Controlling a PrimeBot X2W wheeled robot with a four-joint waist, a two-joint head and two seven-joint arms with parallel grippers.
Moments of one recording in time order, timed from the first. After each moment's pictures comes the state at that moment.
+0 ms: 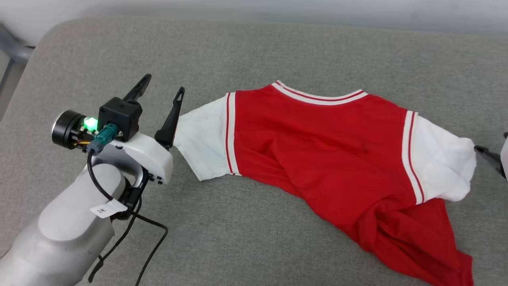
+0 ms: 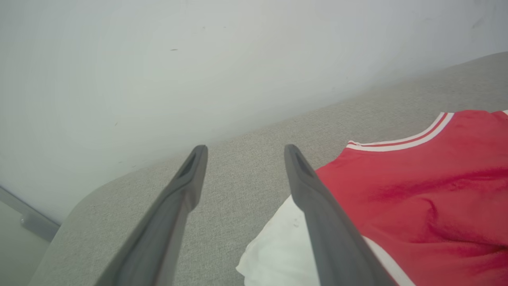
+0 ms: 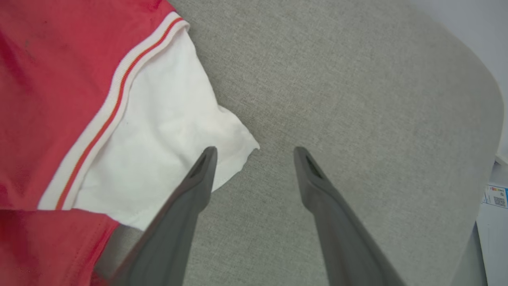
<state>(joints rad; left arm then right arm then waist) -0.75 0.59 -0.84 0.34 -0.68 0.19 -0.26 -0.60 -0.84 0.47 0.26 0.69 0.13 0.70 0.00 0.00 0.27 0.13</state>
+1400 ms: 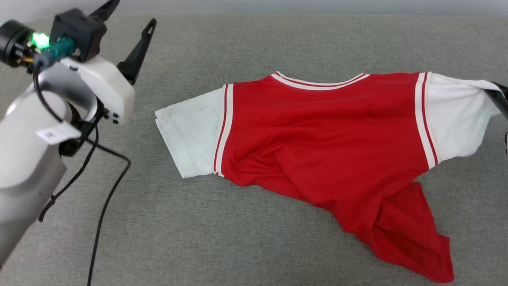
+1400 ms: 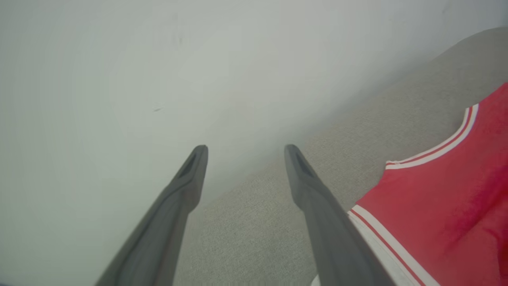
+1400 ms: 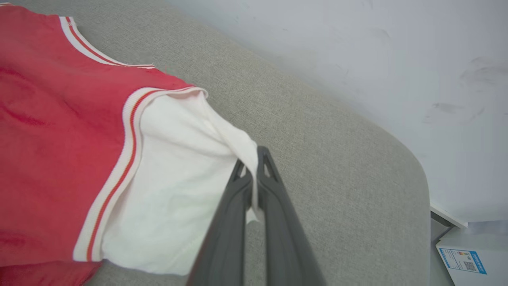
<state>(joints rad) -0.99 0.68 -0.78 0.35 -0.59 -0.01 -0.07 -0.67 -0.85 0.50 0.25 0.62 0.13 0.29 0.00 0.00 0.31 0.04</state>
